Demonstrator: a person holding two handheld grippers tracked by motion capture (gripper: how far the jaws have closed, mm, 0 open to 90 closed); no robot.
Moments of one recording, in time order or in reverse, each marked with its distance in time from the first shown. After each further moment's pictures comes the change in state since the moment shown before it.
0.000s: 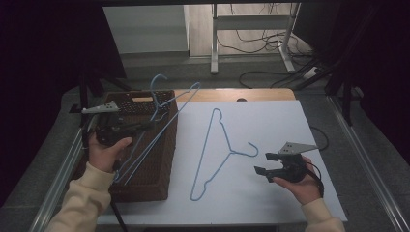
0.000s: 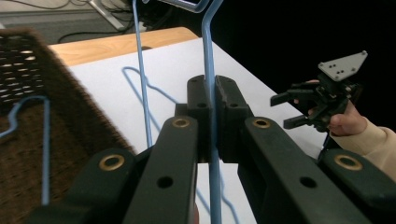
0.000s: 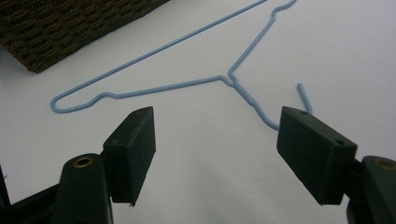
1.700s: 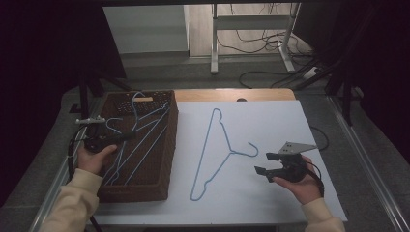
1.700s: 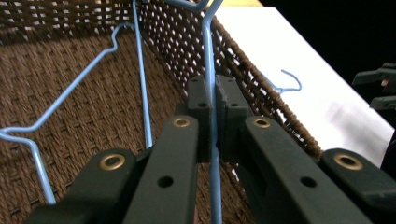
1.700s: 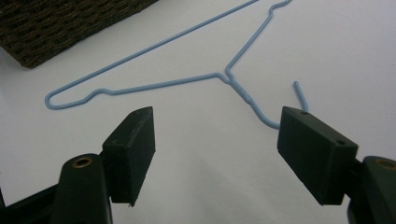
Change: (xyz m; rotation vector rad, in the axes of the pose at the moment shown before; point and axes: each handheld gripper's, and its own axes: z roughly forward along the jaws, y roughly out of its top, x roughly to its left) left arm 0.084 -0.059 -0.002 0.097 0.124 -0.134; right arm -0.001 0.001 0.000 0.013 -0.013 -0.016
